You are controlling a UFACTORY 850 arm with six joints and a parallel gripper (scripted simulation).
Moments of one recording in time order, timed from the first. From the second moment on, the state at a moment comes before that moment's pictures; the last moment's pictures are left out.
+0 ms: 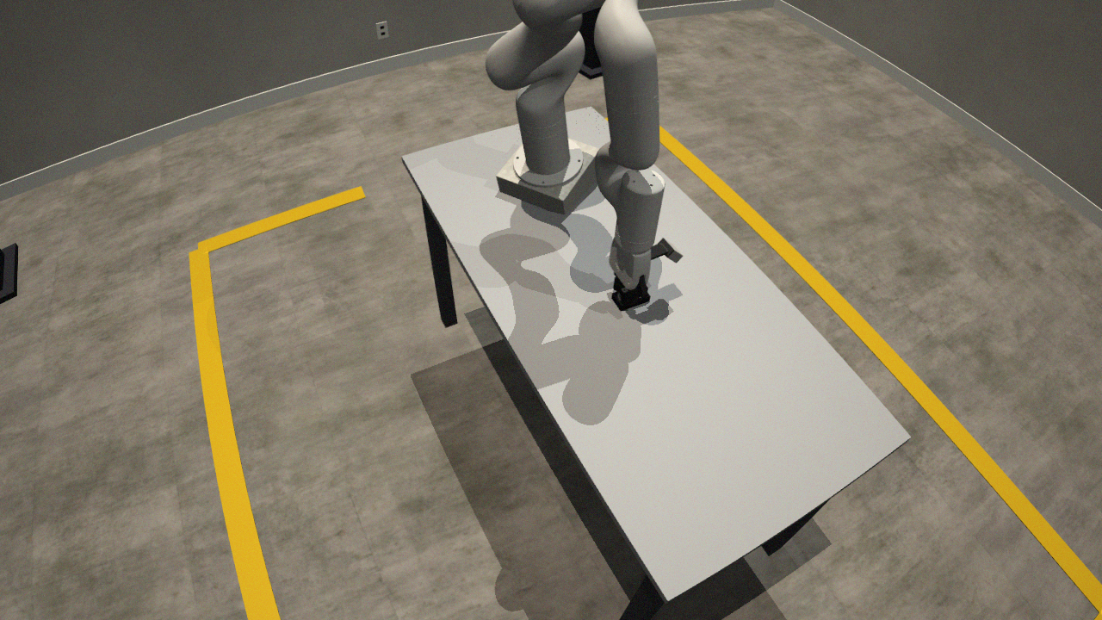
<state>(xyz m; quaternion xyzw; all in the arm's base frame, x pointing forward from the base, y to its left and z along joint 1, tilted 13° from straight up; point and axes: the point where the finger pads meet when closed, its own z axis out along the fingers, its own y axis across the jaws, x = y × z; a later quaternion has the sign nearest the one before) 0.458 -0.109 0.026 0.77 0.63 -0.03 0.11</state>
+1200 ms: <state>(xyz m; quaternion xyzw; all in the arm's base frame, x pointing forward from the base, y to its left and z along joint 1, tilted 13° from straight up) 0.458 -0.109 0.025 0.77 0.63 -0.03 0.11</state>
